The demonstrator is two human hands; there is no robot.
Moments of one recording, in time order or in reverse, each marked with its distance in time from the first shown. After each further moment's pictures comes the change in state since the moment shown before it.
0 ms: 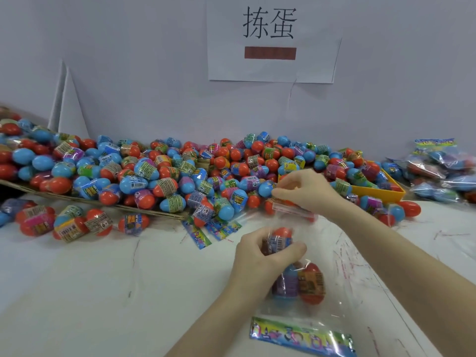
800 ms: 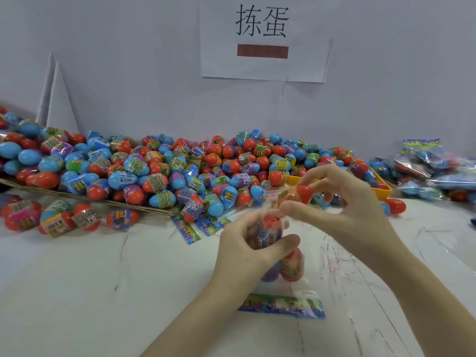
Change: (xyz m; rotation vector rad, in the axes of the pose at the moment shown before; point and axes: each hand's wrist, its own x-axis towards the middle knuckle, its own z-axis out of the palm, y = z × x) left_hand -0.007 0.012 0.002 0.102 0.060 0.211; right_hand -0.105 -0.027 -0.029 0.319 0.283 -0.249
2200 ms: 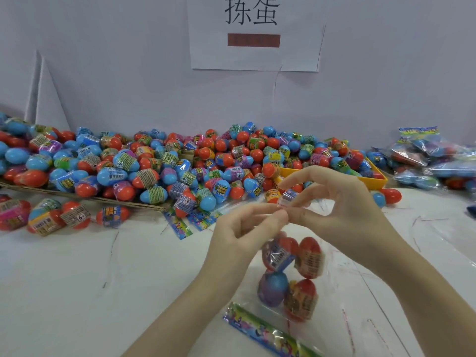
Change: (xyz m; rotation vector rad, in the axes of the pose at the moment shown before) left_hand -0.005 0.019 0.002 -0.074 -0.114 -0.048; right_hand -0.006 0.004 -0.005 -0.077 -0.128 -0.043
